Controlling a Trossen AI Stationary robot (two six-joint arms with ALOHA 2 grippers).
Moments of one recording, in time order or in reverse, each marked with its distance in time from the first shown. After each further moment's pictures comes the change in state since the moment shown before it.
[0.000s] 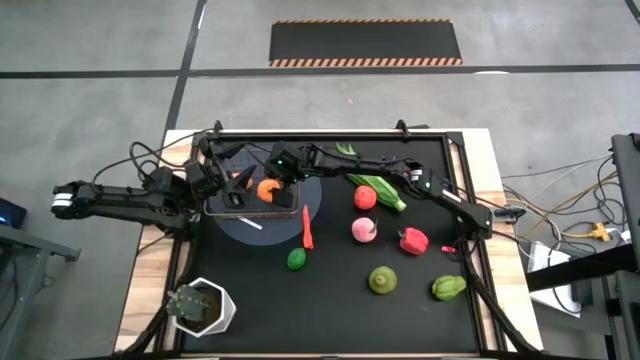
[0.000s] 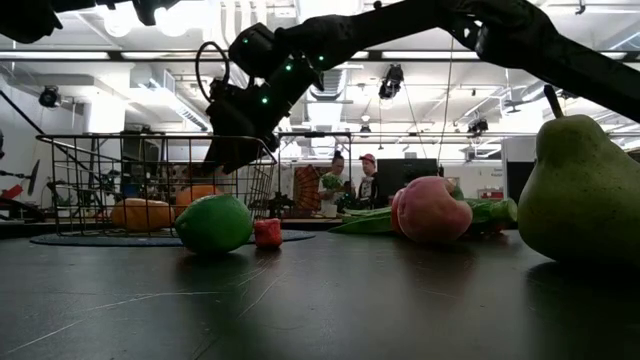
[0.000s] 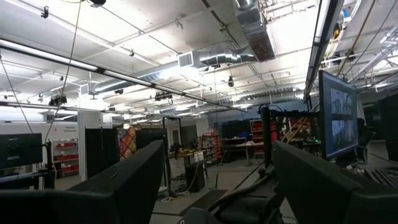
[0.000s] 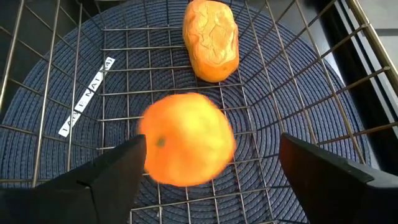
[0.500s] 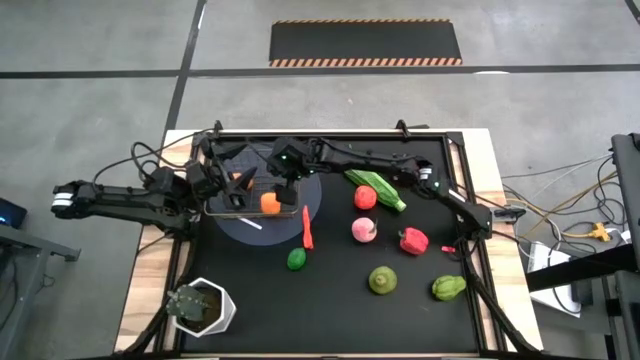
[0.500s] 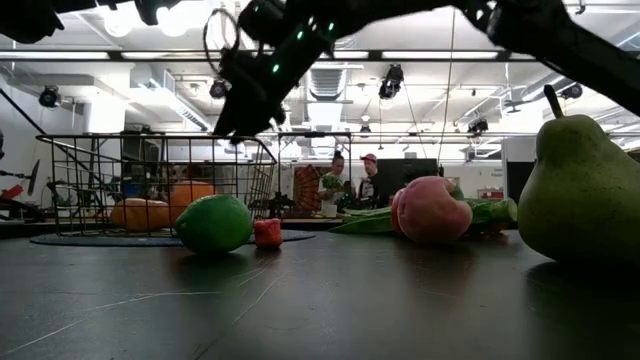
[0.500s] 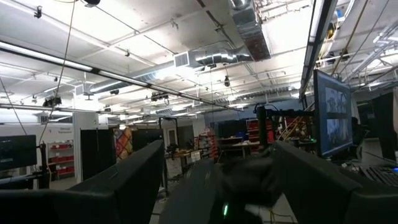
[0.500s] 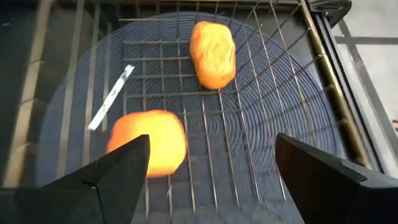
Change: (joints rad) left arm 0.000 0.013 0.000 0.003 0.019 0.001; right arm 0.011 -0.106 0.000 -0.105 0.000 -0.018
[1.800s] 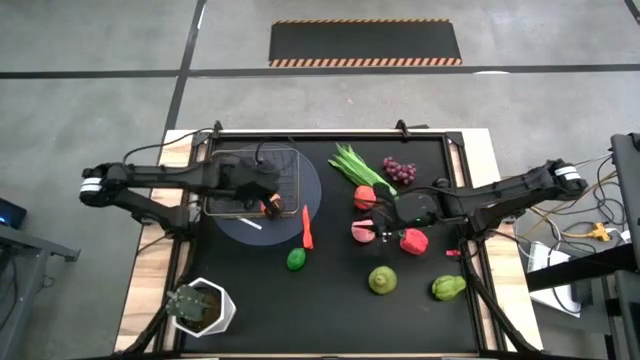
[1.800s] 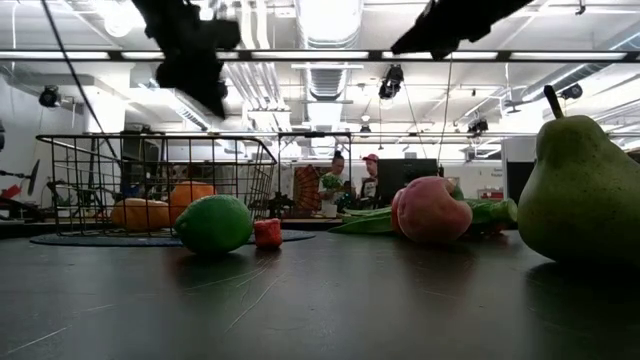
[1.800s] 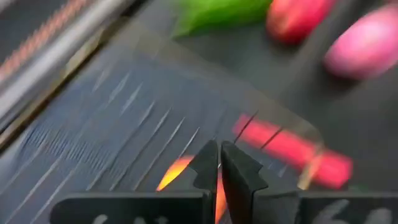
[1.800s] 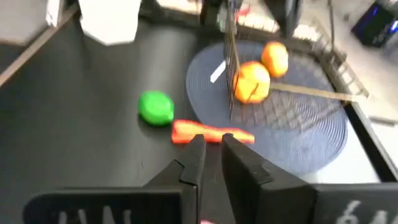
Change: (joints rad) left arm 0.060 0.586 0.658 -1.644 -0.031 -0.741; right arm 0.385 -1.174 -1.501 0.624 0.199 0.059
